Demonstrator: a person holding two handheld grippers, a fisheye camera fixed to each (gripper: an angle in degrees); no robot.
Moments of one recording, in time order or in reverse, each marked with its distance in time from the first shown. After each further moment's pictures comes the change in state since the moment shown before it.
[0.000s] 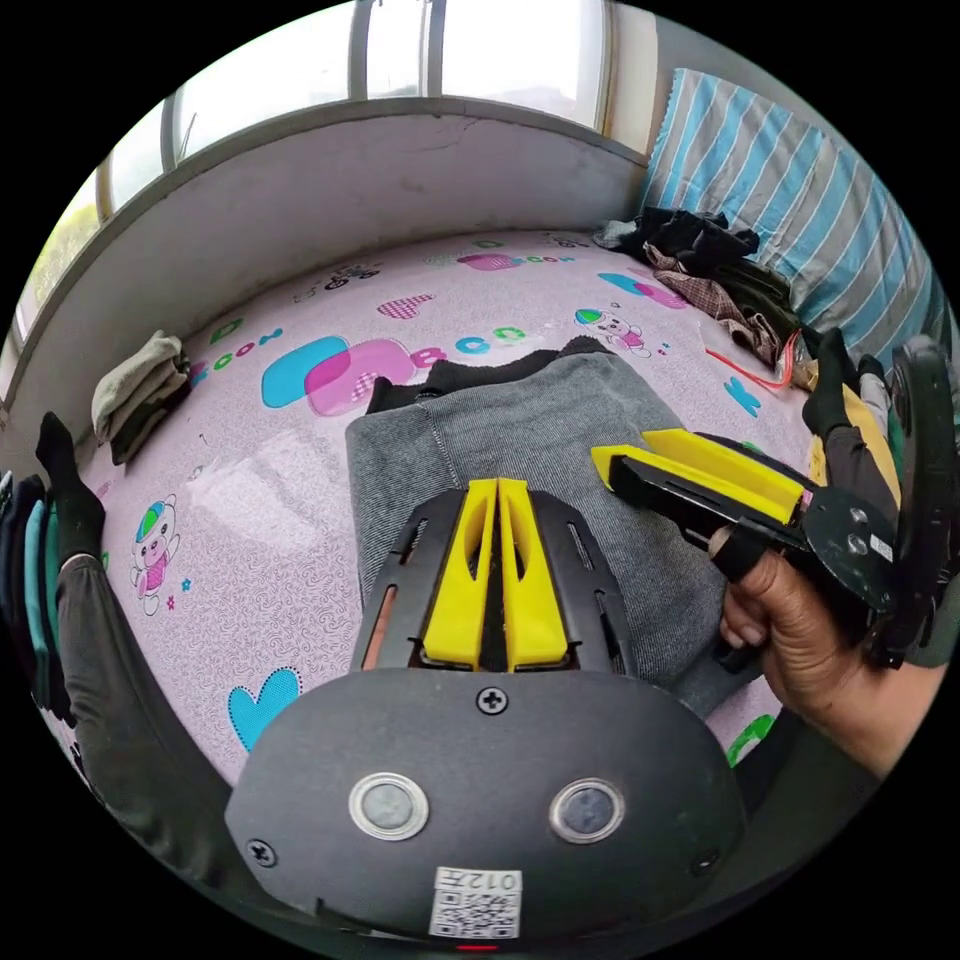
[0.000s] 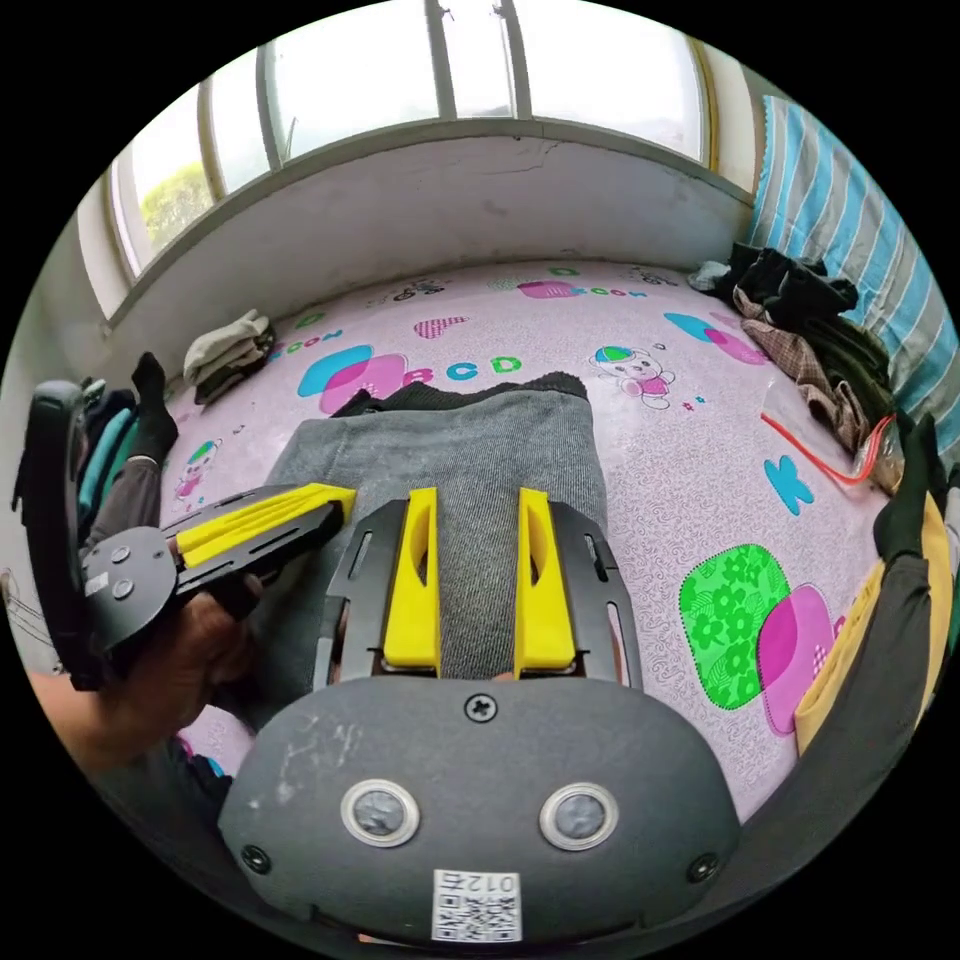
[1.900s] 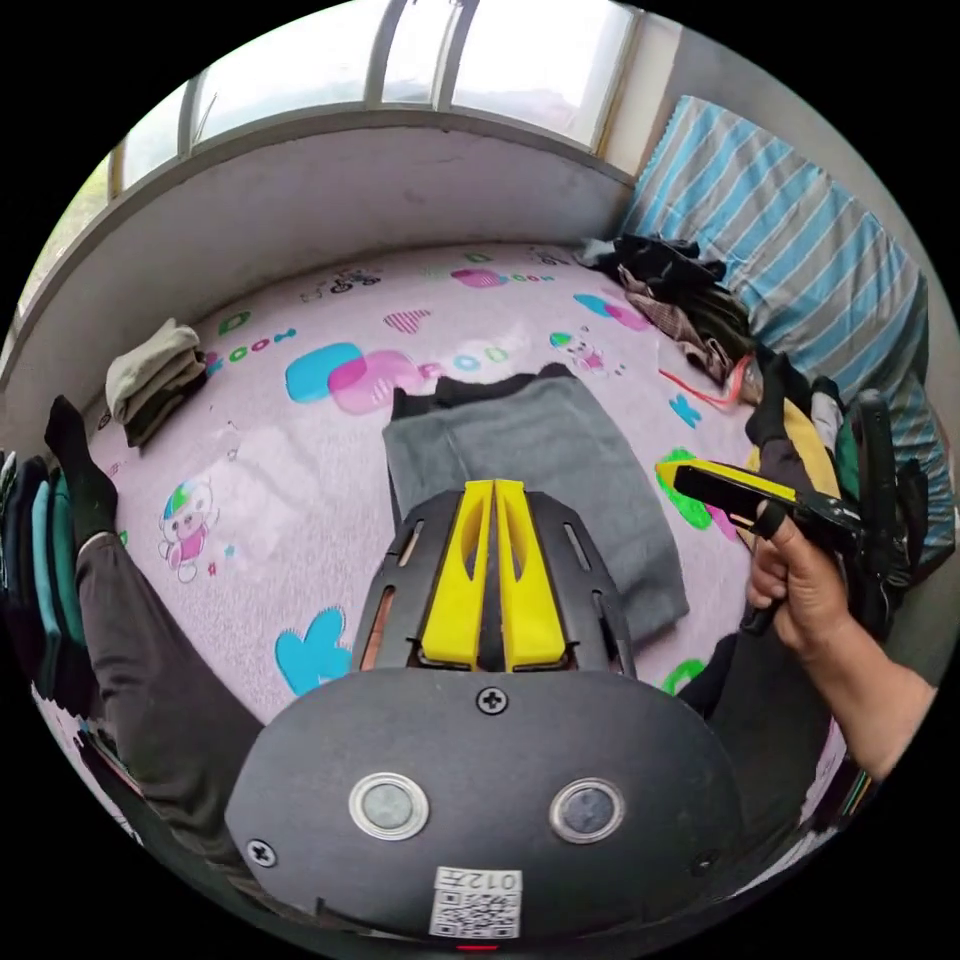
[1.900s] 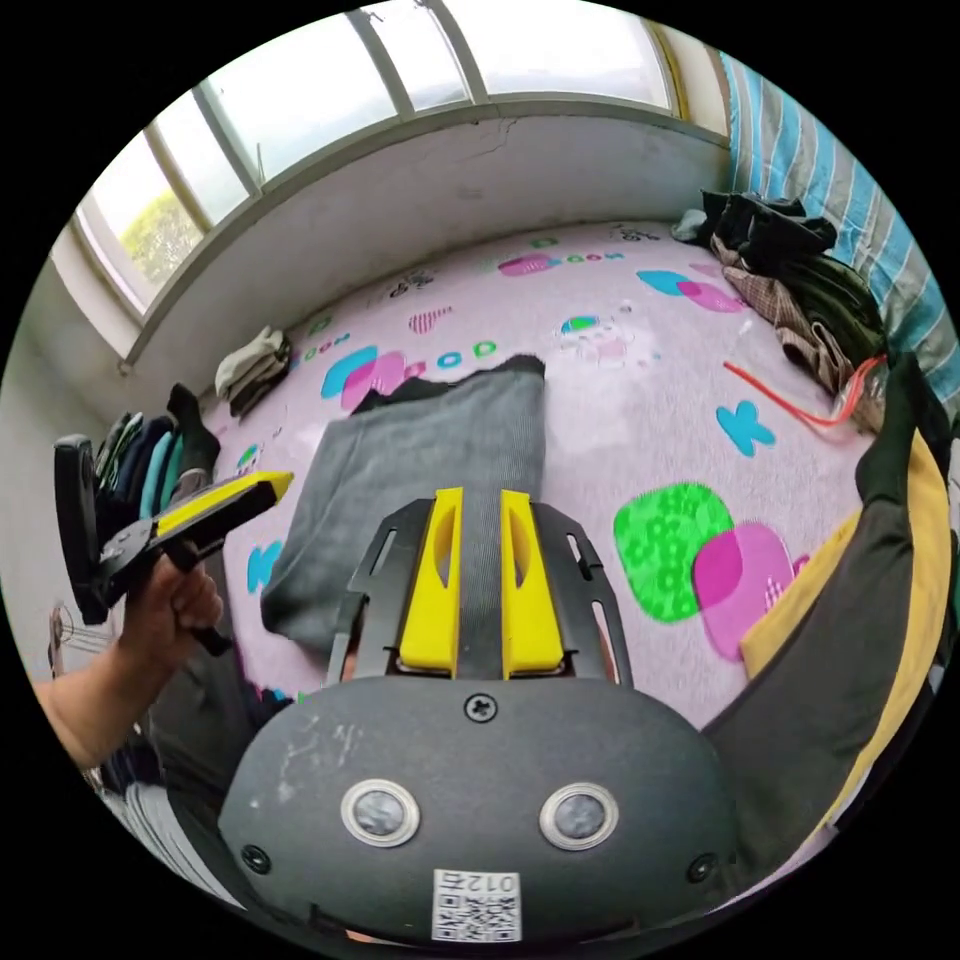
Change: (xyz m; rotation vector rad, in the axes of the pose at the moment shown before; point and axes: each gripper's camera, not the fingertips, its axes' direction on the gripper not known) left arm -0.043 -0.036 -0.081 -0.011 0.086 -0.030; right arm 0.095 -0.047 -0.080 -0.117 -0.106 0.099
